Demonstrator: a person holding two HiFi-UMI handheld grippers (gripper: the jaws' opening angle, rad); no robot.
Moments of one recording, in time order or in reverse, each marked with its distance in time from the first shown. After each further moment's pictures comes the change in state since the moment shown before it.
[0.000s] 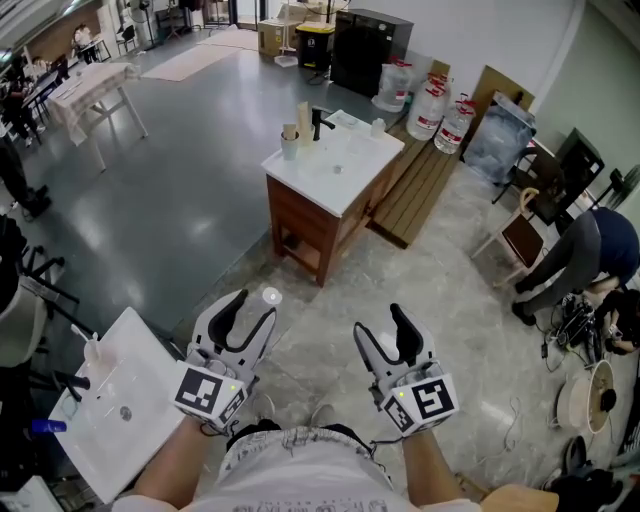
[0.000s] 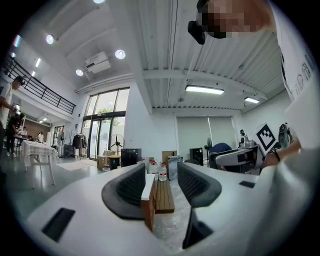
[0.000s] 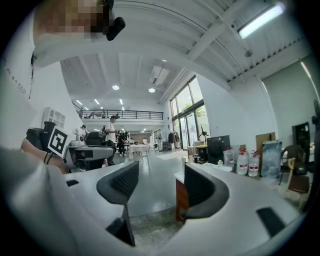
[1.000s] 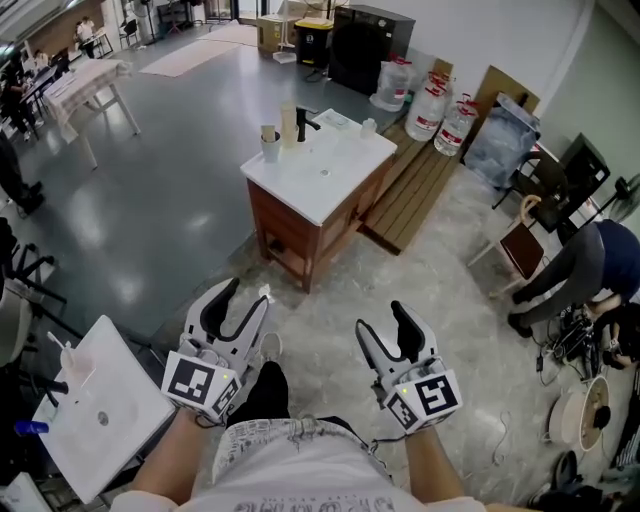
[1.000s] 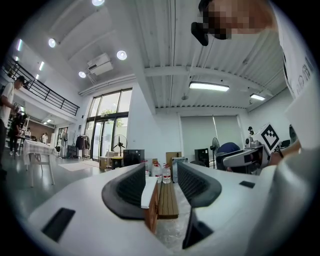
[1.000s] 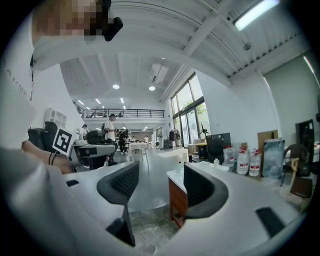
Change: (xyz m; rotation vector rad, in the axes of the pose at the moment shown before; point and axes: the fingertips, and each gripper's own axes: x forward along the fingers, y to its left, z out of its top) left arm 0.102 -0.011 -0.020 0.003 -0.017 0.055; right arm 0.019 -0.110 -0.012 0.003 0.024 0.033
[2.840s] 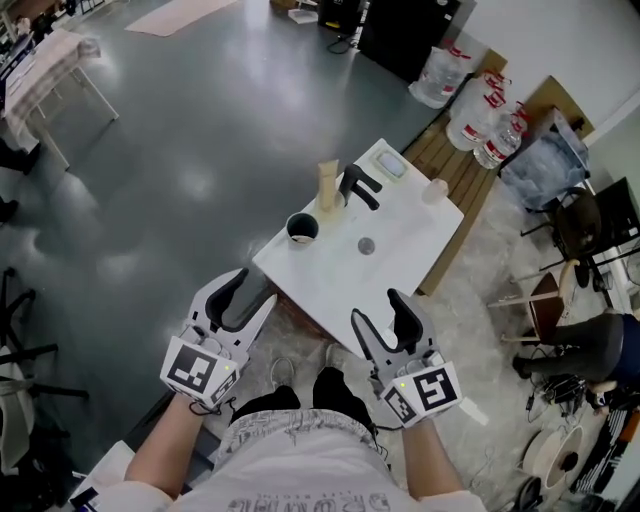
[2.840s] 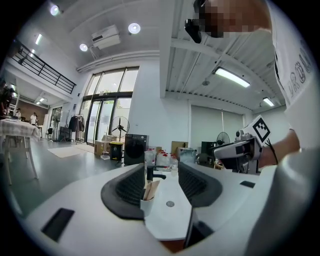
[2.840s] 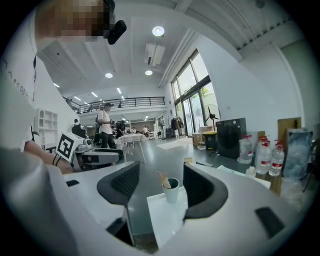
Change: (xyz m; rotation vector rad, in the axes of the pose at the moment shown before) left arm 0.353 0.368 -0.095 -0.102 0.153 -0.073; right arm 0.503 -0.150 0.028 0.044 0.143 0.059
